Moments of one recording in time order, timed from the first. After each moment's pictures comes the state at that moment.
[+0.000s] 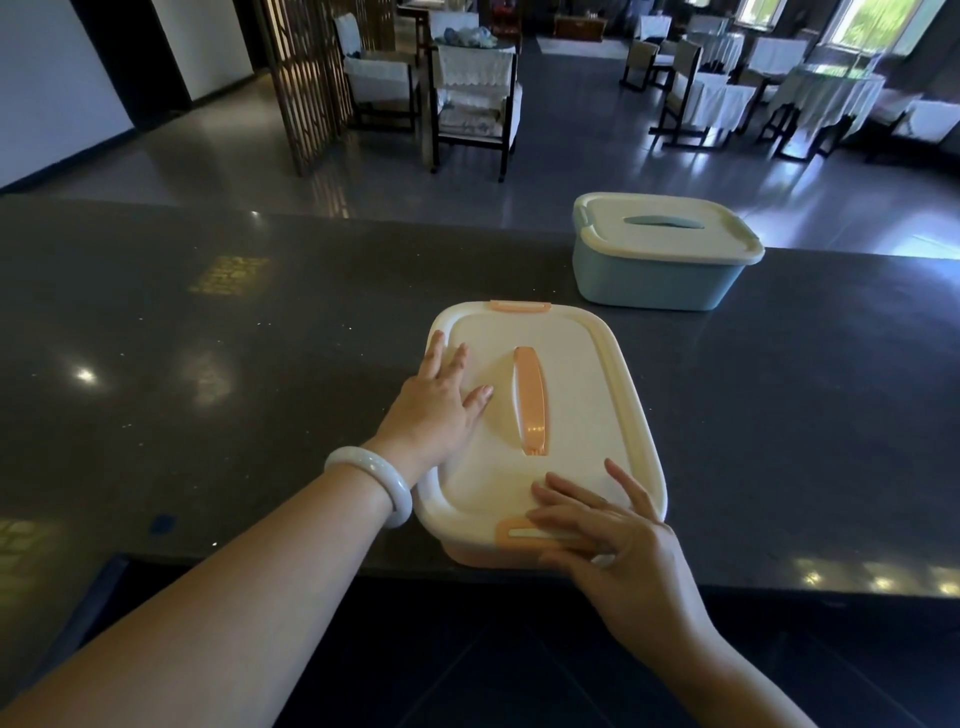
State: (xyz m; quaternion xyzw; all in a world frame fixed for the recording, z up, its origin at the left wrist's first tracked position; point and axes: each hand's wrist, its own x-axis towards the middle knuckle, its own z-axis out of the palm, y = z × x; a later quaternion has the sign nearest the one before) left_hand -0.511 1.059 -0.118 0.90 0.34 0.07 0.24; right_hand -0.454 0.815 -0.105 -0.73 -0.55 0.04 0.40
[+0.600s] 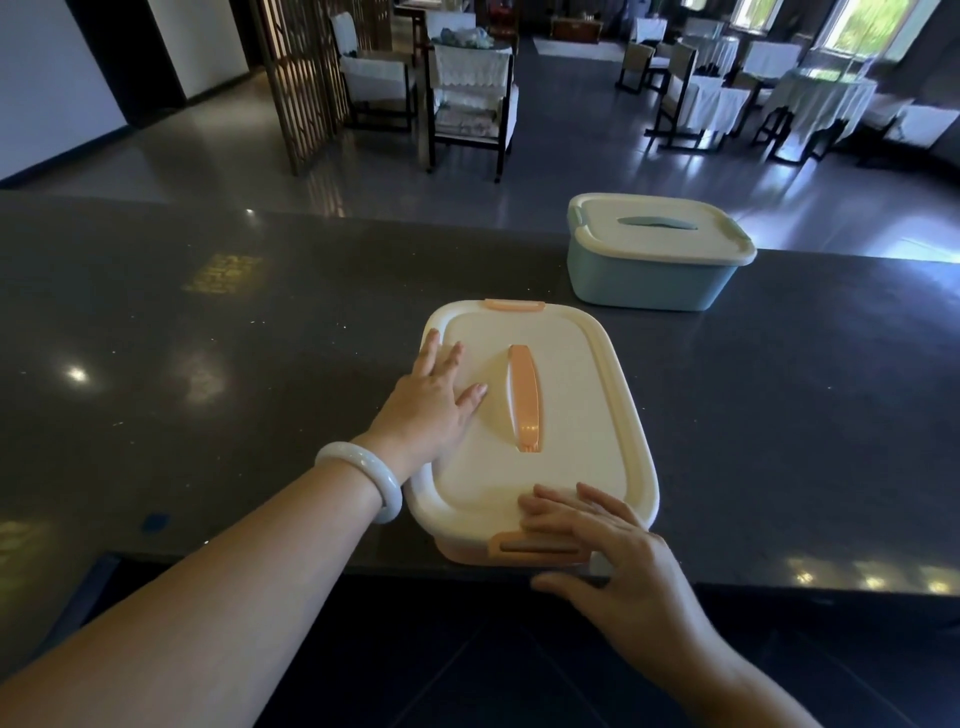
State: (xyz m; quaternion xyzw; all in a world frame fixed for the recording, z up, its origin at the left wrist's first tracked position) left_hand -0.512 1.058 -0.115 0.91 0.34 0.06 0.24; right_hand -0.453 0.804 -0.102 -0.72 -0.57 0.12 0.39
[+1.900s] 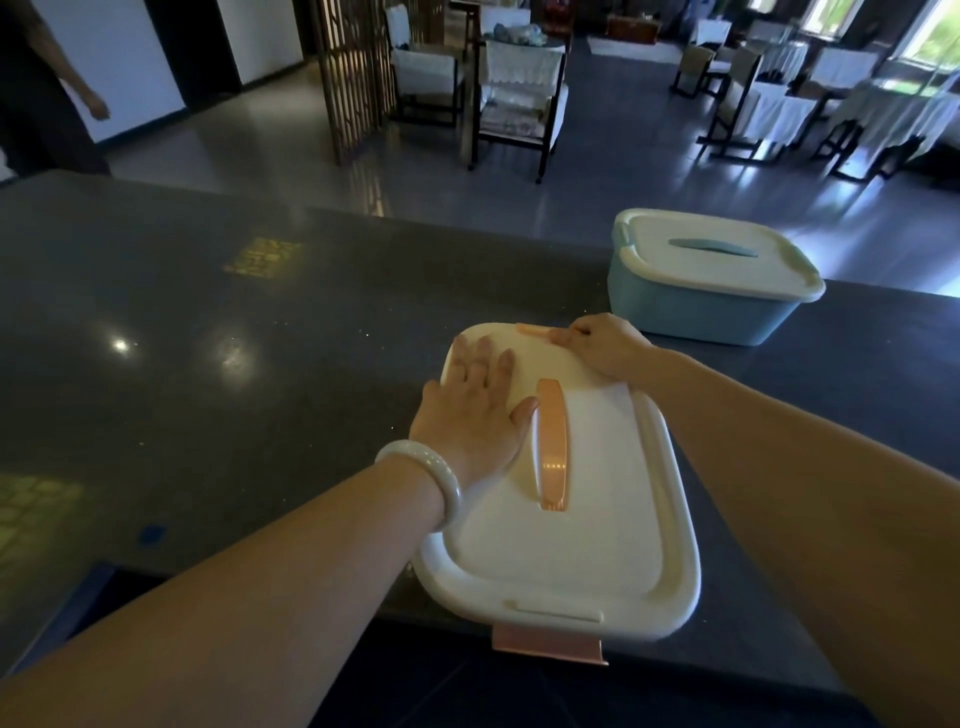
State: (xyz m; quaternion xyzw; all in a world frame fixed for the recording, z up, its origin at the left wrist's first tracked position) left_hand -0.473 1.064 -0.116 0.94 0.33 0.04 0.03; right_hand -0.253 1.033 -0.085 -0.86 -0.45 0.19 0.17
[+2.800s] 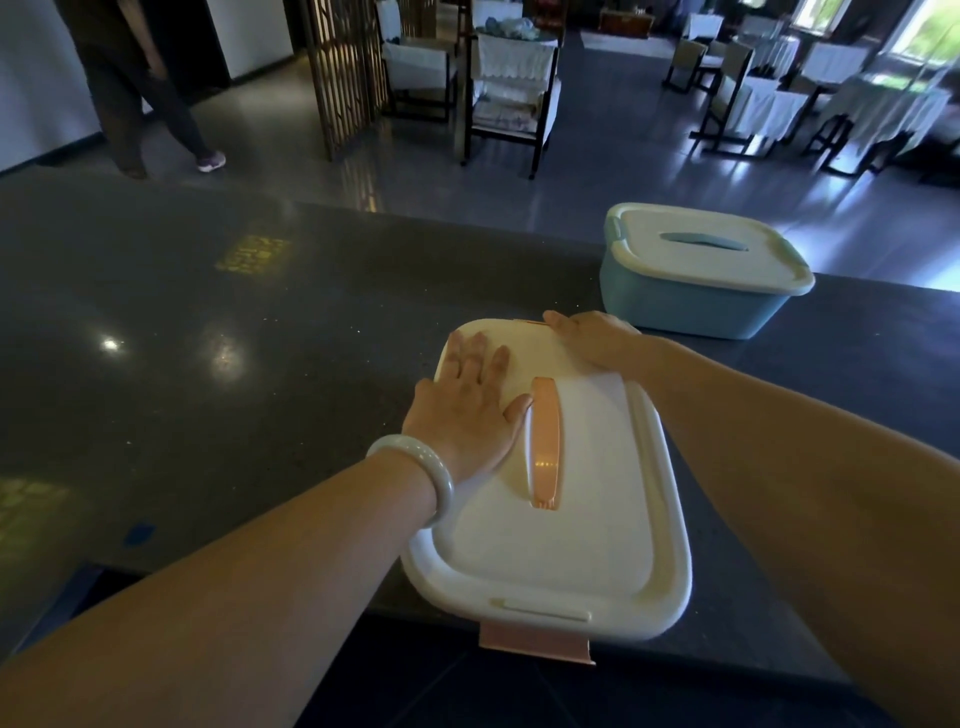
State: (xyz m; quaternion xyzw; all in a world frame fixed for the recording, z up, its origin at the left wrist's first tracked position) left_hand -0.472 1.064 -0.117 0.95 0.32 0.03 0.02; right_hand -0.260 1.032 -0.076 -0.89 -0.42 0.17 0.10
